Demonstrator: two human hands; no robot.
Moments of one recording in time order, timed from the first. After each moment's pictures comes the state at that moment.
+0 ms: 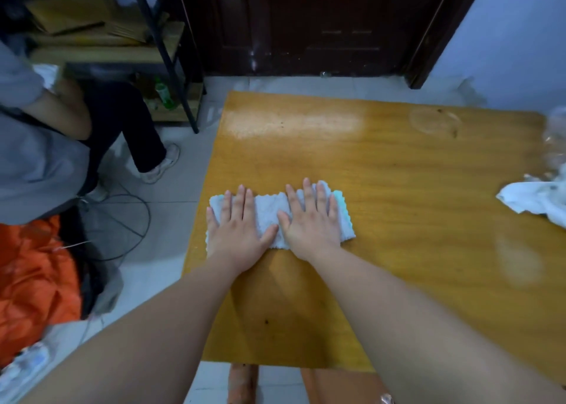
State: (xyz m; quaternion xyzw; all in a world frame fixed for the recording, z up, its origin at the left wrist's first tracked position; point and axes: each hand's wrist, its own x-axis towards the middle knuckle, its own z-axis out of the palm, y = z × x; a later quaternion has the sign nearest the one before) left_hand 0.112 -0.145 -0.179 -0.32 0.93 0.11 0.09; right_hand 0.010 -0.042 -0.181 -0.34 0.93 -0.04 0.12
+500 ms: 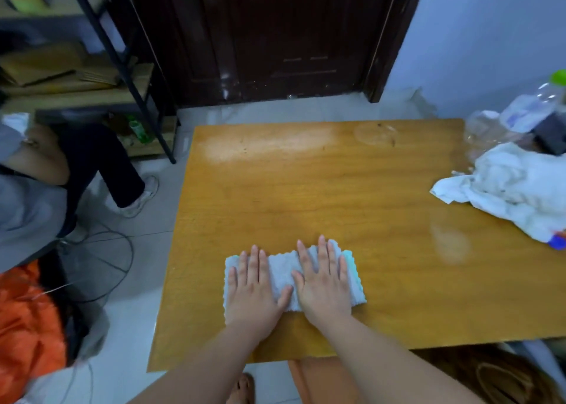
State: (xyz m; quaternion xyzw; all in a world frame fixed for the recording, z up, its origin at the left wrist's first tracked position) left_hand 0.140 -0.035 -0.177 -0.24 0.96 0.13 0.12; right_hand 0.058 0.076 -0.191 -0.25 0.96 -0.06 0.07
